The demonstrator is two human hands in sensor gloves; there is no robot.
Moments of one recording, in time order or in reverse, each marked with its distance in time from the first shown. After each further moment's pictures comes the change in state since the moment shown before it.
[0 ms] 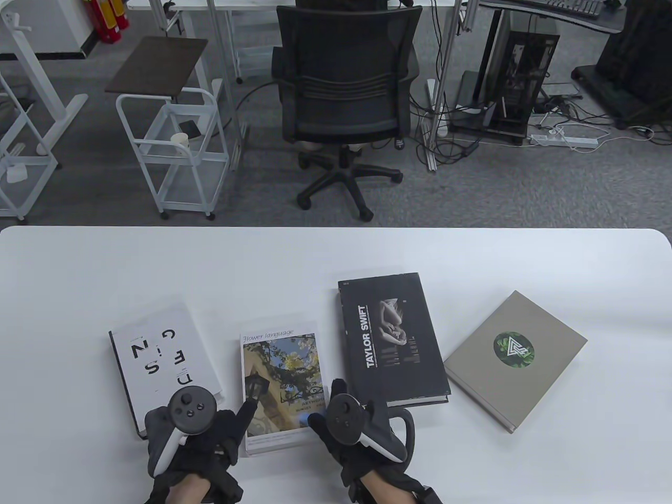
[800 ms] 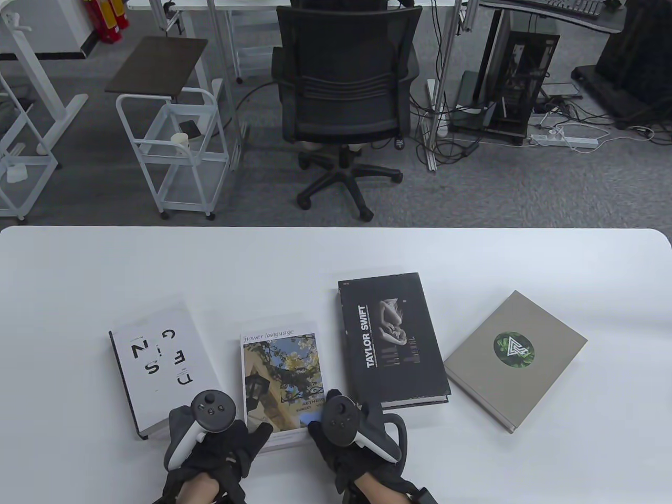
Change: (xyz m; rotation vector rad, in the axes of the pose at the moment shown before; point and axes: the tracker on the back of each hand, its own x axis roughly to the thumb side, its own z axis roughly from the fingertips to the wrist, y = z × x) left_hand -0.004 -0.035 -0.011 -0.270 0.047 0.005; right_hand 0.001 0.020 -0.003 0.108 0.007 -0.080
